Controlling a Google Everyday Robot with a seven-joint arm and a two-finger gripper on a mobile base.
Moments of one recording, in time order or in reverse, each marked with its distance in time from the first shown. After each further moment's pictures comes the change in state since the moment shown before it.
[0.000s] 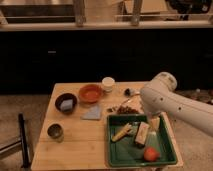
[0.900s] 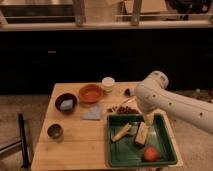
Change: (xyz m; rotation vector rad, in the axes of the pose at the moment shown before) arm -0.012 -0.034 0.029 0.025 -0.009 -0.048
